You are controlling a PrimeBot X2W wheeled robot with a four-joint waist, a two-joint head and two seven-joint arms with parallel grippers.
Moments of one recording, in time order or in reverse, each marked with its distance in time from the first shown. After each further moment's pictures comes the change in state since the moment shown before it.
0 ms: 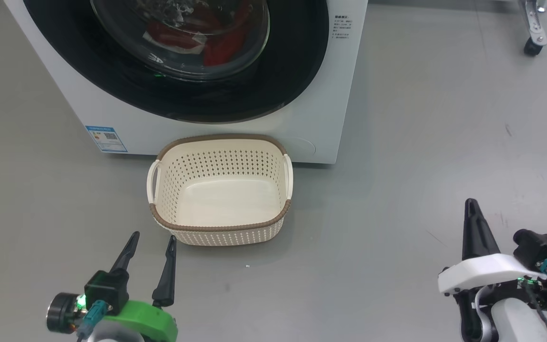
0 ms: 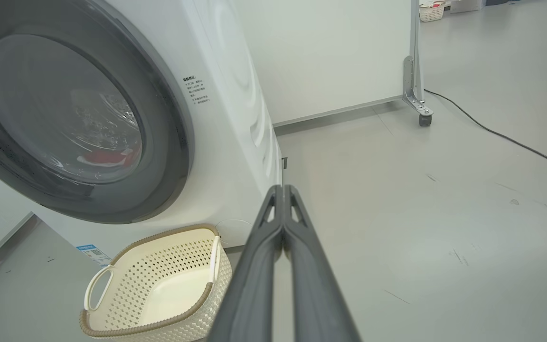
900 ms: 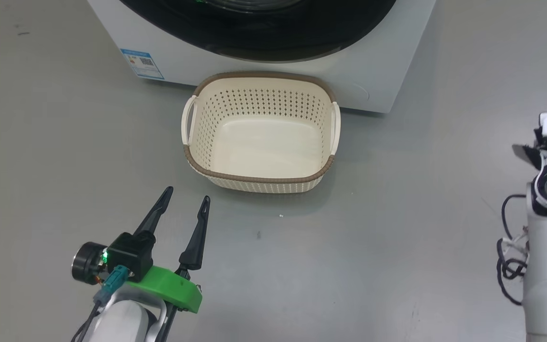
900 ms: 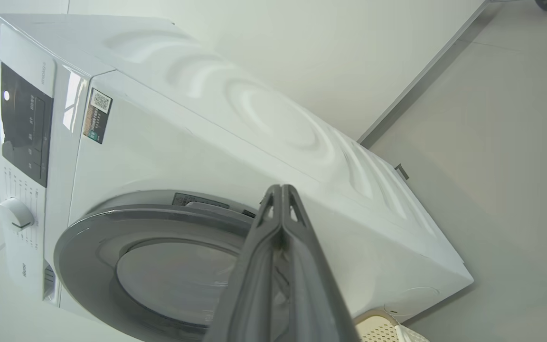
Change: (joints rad) left arm -0.133 -0.007 -0.098 -0.042 -0.011 -0.044 0.000; right arm -0.421 0.008 -0.263 -0.058 0.587 0.049 0.198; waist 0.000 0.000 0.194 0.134
